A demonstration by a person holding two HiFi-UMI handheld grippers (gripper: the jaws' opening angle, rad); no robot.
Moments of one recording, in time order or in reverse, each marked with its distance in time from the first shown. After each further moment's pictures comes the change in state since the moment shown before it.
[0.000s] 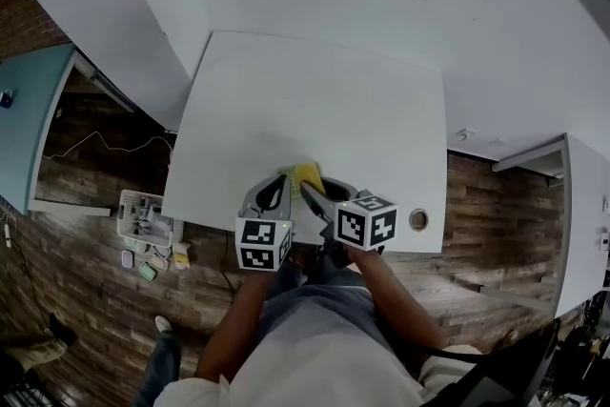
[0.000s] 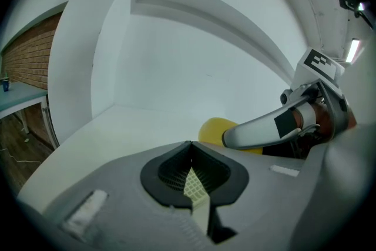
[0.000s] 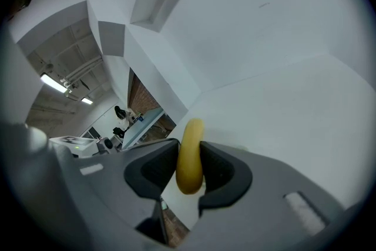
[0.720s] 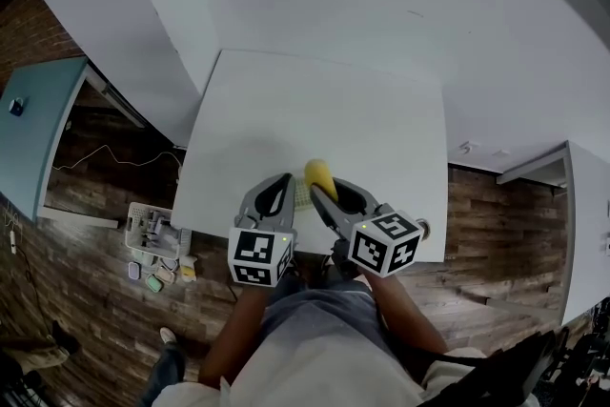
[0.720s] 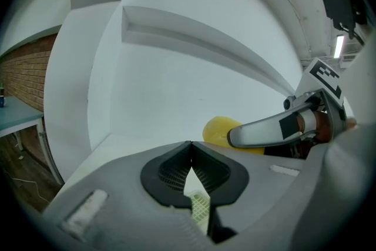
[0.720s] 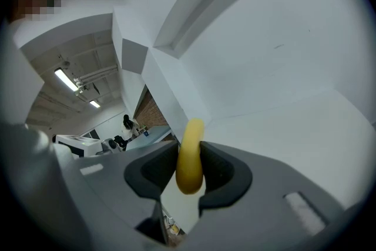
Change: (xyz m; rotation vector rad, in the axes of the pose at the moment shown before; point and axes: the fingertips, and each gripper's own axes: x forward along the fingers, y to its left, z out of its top) left arm -0.039 -0.018 0.088 0.071 -0.162 -0.033; right arm -0.055 0.050 0.063 -0.115 -0.212 0.034
